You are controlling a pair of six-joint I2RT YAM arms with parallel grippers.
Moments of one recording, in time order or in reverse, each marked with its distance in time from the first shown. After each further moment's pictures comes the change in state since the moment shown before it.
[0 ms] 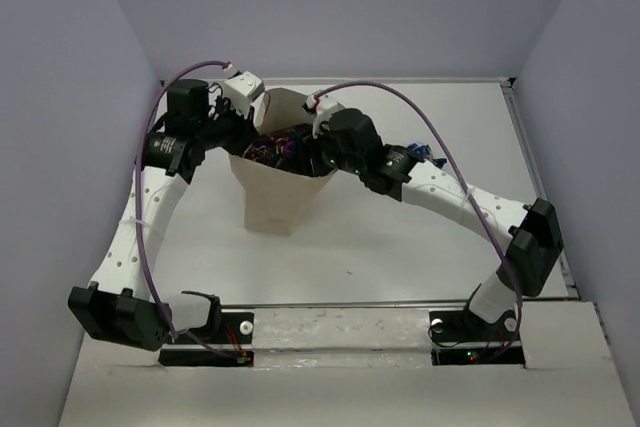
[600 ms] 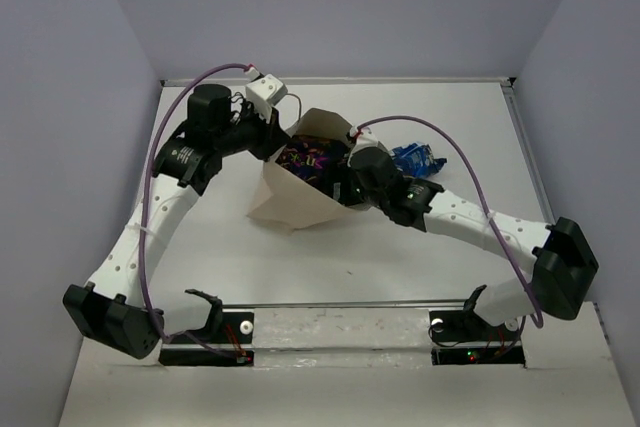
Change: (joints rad) left arm -0.157 -0.042 -0.071 0.151 0.046 -0.161; right arm 0.013 -0.210 -0.414 0.022 0.225 0.331
